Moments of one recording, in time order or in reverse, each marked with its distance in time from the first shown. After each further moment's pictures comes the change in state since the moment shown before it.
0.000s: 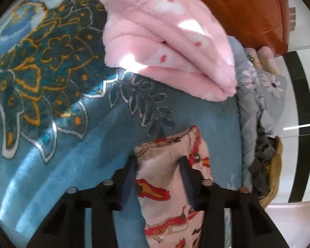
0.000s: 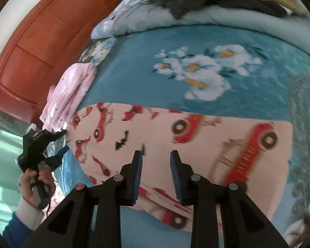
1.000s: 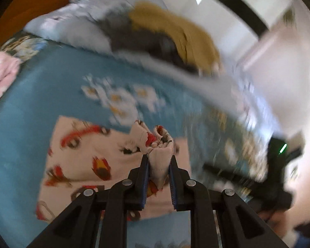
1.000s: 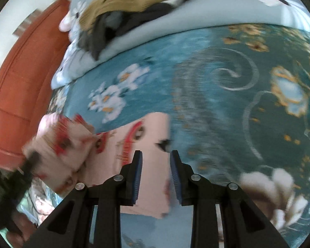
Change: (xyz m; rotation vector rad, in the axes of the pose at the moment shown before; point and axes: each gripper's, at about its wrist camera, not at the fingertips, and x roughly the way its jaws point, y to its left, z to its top) left arm -0.013 -0.233 -0.330 1.060 0.284 -0.120; right arm -0.093 -0.136 -0.042 0.338 -0.154 -0.110
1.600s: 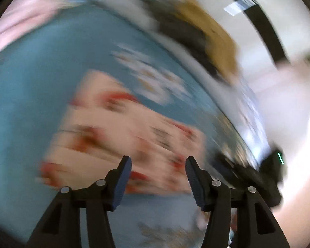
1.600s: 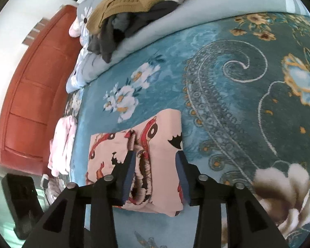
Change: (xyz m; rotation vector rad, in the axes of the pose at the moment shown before) left arm -0.042 0.099 -0.050 -0.388 0.000 -0.027; right arm 0.008 0.006 -0.002 0.008 0.019 0.158
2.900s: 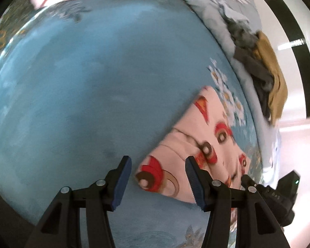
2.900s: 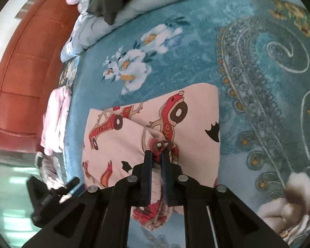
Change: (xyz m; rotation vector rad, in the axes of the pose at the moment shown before) left arm -0.030 0.101 -0.017 -0.273 0.012 0.115; right arm 0.056 0.035 -0.003 -0.083 0.216 -0.075
